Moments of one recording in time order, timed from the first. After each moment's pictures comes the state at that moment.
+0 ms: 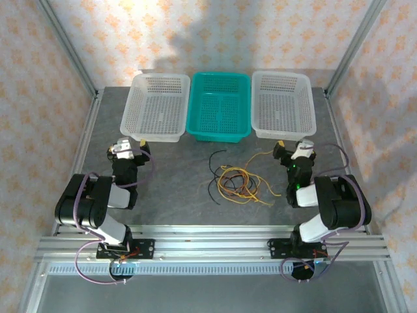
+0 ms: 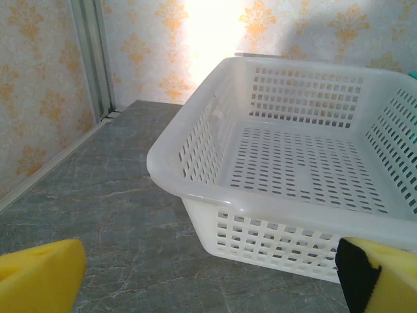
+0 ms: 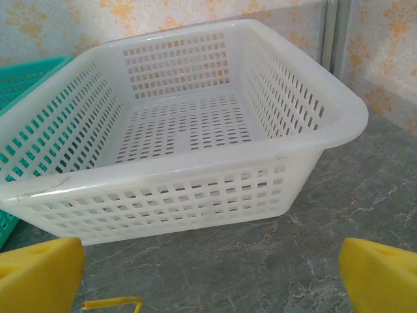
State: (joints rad) left arm 0.00 1.54 0.21 1.23 -0.26 -0.08; right arm 0.04 1.52 0.22 1.12 0.18 0.18
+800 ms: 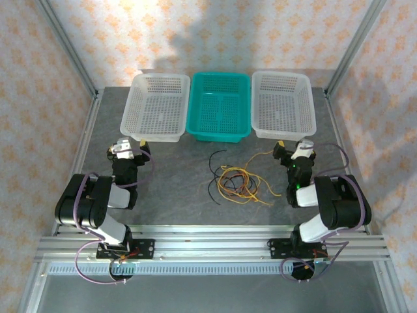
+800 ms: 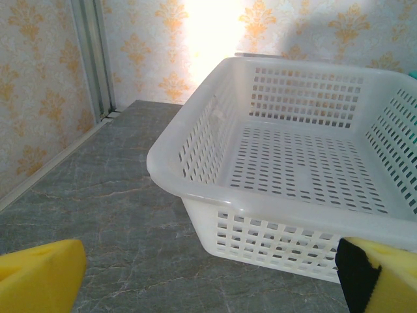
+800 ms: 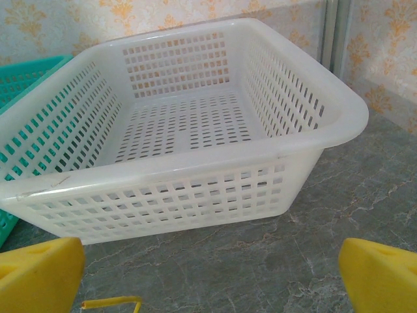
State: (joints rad) left arm 0.00 1.54 0.21 1.23 -0.26 -0.08; right arm 0.04 1.52 0.22 1.12 0.18 0.18
